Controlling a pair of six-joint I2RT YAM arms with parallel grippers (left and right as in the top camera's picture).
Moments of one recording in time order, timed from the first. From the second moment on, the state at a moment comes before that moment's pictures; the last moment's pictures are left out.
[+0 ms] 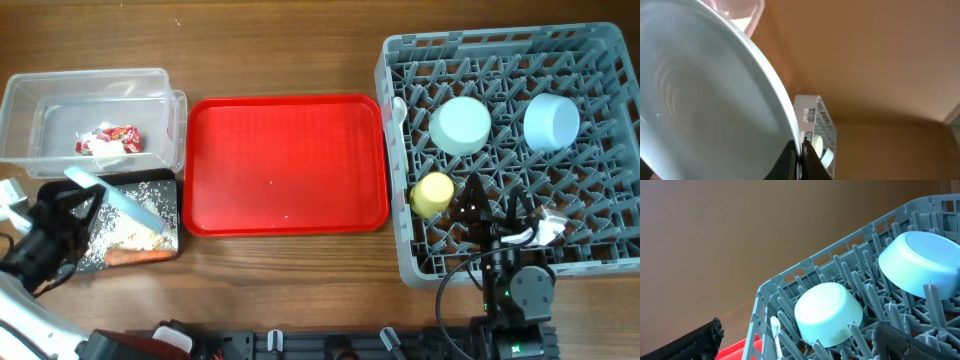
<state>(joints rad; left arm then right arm) 1.09 1.28 1.03 -1.33 1.21 0.25 0.09 0.02 0.01 0.02 0.16 0.50</state>
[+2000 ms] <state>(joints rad) -0.30 0.99 1.03 -0.59 0.41 -0.75 0.09 0.02 0.01 0.02 0.16 0.50</state>
